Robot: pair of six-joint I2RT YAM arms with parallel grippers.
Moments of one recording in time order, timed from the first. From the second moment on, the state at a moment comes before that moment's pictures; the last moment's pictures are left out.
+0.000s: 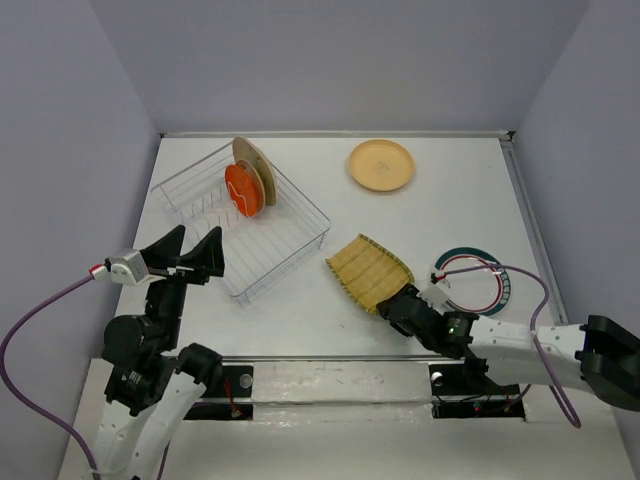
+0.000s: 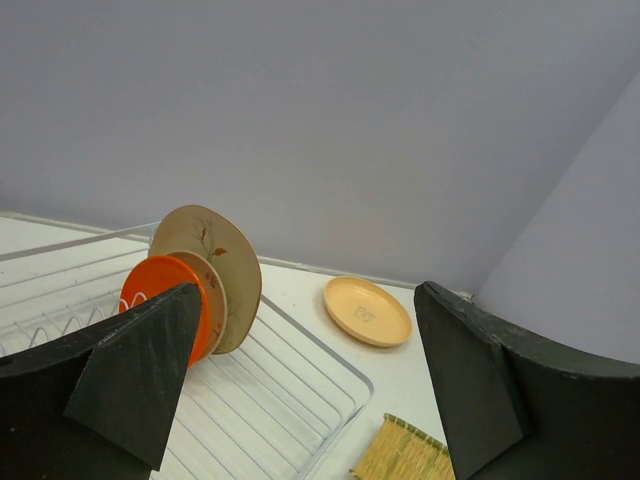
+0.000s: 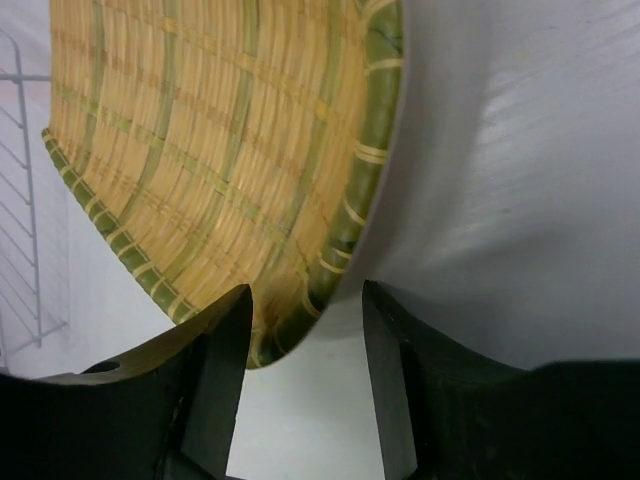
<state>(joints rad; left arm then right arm) -0.44 0.13 0.60 -0.08 -0.26 -0.33 1.11 0.95 0.28 -0.23 0.59 1.56</state>
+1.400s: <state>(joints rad) -0.43 0.11 0.60 -0.09 -0.29 -0.32 1.10 1.81 2.25 -0.62 0.75 0.05</state>
